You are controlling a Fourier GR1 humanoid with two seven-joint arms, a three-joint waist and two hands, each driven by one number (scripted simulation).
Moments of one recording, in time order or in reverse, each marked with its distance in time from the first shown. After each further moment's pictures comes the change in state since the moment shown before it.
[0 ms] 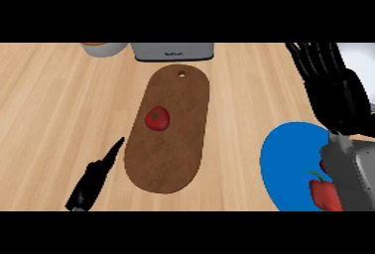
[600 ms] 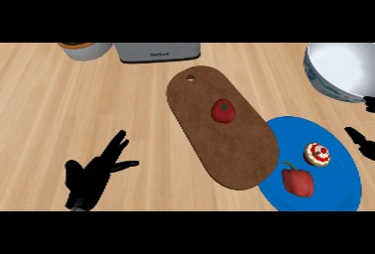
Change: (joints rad) left arm 0.031 -0.072 0.062 -0.120 0.137 -0.021 0.003; right arm 0.406 -0.276 -0.206 0.023 0.291 -0.184 0.021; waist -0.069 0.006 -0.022
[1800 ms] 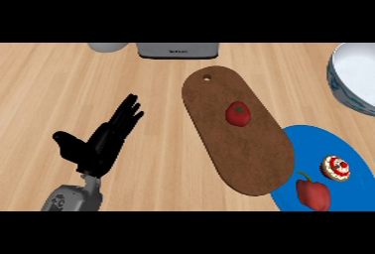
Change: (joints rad) left arm -0.215 -0.087 0.060 -0.039 0.071 -0.029 0.013; right arm 0.215 -0.317 0.121 -0.595 0.328 0.262 0.943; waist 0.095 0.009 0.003
